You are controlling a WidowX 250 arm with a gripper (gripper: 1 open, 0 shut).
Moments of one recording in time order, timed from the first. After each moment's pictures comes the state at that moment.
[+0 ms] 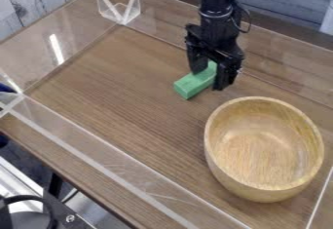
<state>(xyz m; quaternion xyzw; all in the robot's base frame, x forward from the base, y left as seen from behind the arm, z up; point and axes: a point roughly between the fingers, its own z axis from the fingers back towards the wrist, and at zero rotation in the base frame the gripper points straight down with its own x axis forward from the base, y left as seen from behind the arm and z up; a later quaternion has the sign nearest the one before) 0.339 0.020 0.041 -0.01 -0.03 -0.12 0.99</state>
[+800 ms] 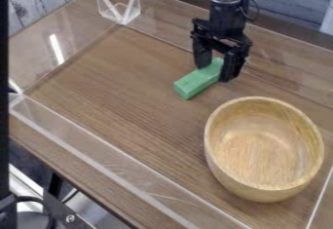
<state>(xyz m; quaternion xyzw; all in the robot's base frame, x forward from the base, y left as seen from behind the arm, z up) 0.353 0.020 0.041 -0.04 0.05 -0.10 0.99</state>
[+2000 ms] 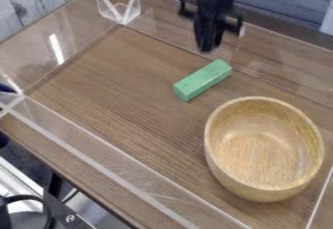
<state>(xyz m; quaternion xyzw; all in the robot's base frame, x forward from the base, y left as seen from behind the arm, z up) 0.342 0.017 0.100 -0.04 0.01 -0.09 1.00</state>
